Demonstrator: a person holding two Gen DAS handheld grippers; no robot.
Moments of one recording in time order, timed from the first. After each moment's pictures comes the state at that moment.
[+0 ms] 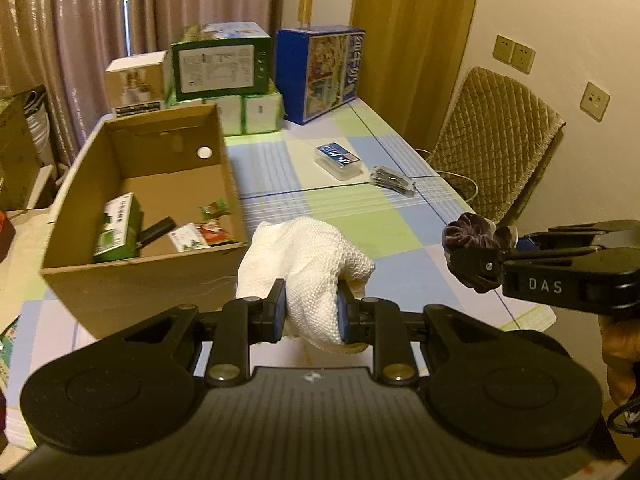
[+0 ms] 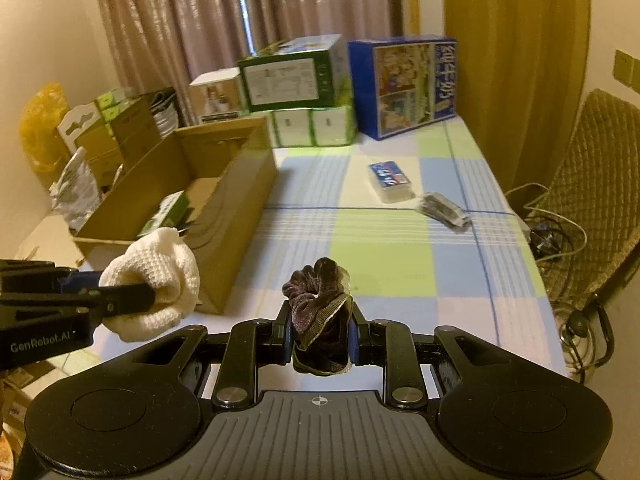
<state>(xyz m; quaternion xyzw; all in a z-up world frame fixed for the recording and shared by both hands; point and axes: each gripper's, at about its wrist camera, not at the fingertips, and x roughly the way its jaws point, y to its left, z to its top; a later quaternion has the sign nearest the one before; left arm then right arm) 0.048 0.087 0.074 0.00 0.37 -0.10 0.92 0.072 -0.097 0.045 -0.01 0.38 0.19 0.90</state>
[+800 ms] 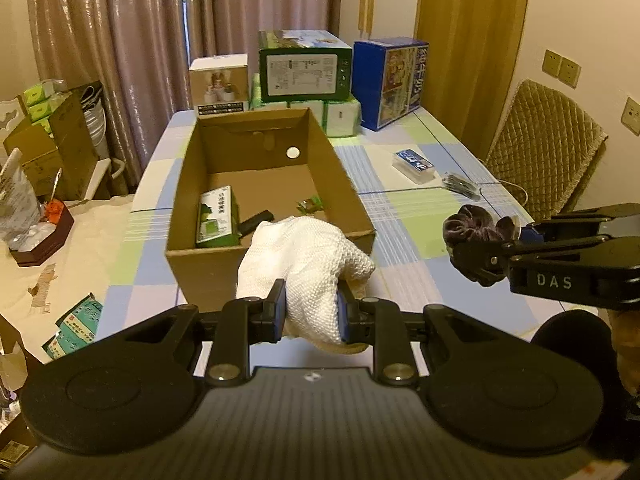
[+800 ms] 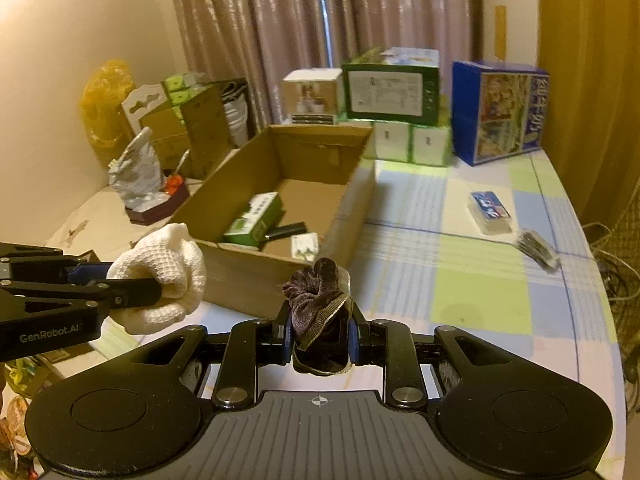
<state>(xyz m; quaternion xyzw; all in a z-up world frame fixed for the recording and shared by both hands) 0.016 0.174 0.094 0.00 0.37 -0.03 0.93 0.063 -0.002 0.054 -0.04 0.36 0.28 0.89</state>
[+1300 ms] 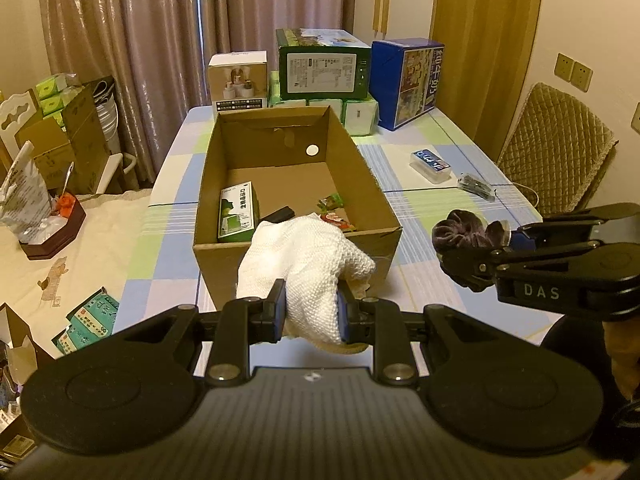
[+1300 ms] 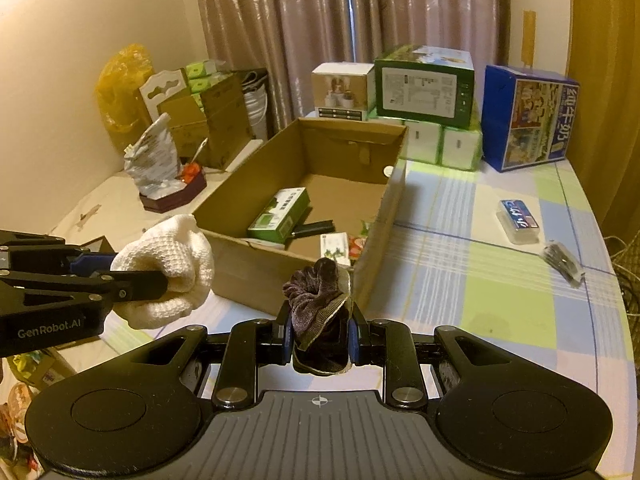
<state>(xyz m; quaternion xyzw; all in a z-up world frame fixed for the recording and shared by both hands) 0.012 0.193 0.093 0.00 0.37 -0.01 0.93 0.064 0.030 0.046 -0.06 0.37 0.30 0.88</state>
